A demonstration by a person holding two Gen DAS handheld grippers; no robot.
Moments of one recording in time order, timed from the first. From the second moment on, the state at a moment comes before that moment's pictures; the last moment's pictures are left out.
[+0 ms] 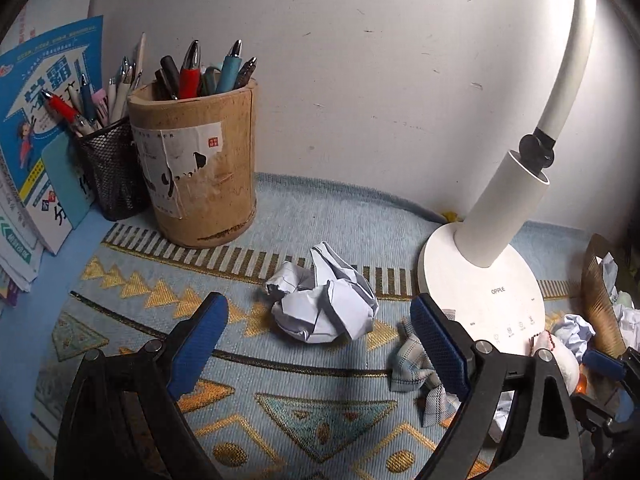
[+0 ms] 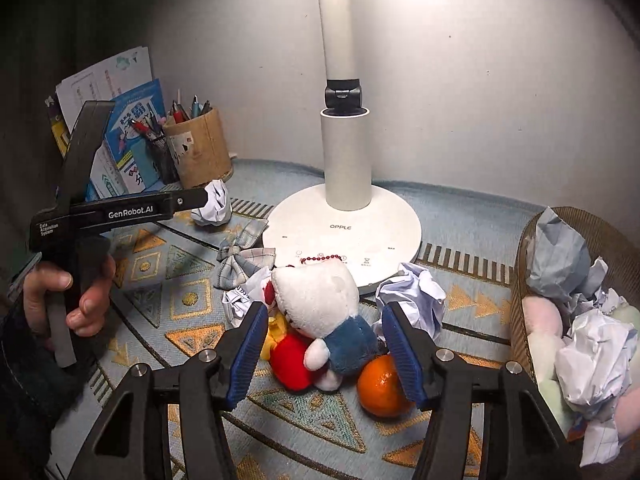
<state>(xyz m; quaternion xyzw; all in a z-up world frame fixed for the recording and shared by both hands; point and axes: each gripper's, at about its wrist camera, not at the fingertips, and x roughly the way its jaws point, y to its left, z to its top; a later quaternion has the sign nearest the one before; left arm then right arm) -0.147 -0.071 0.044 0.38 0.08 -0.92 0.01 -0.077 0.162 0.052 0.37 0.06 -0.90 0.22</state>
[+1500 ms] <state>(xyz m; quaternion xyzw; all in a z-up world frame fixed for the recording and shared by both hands) 0.082 0.022 0.035 0.34 0.10 -0.93 -0.04 0.066 0.257 0.048 0.42 -0.06 -0.89 0.19</state>
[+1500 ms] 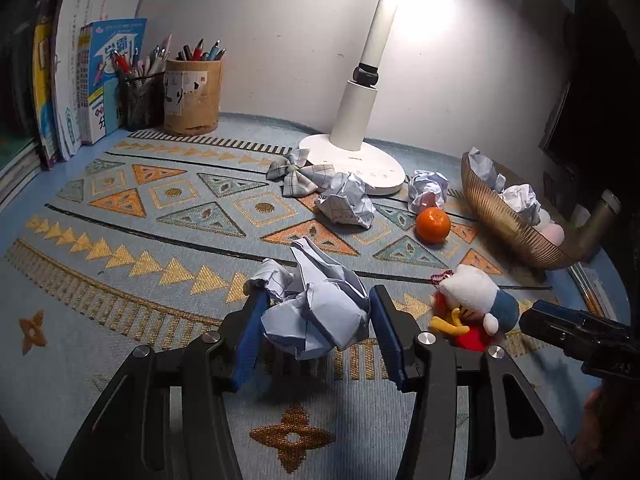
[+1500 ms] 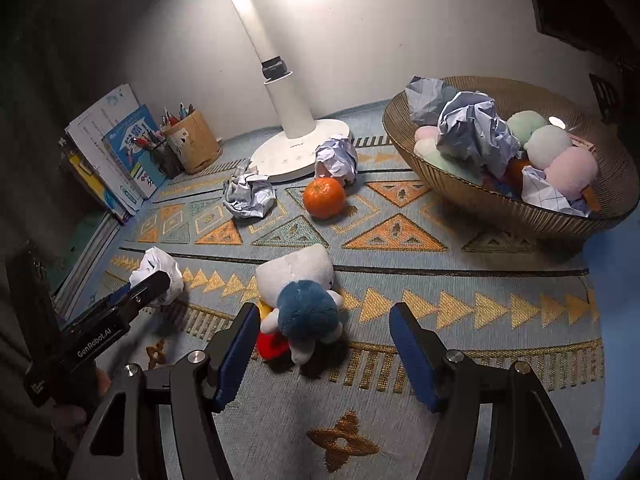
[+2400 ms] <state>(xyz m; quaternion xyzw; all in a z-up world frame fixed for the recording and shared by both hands) 0.087 0.079 0.066 0.32 0.04 -0.94 -0.10 0.082 0.252 0.071 0.34 -0.02 -0.91 0.22</state>
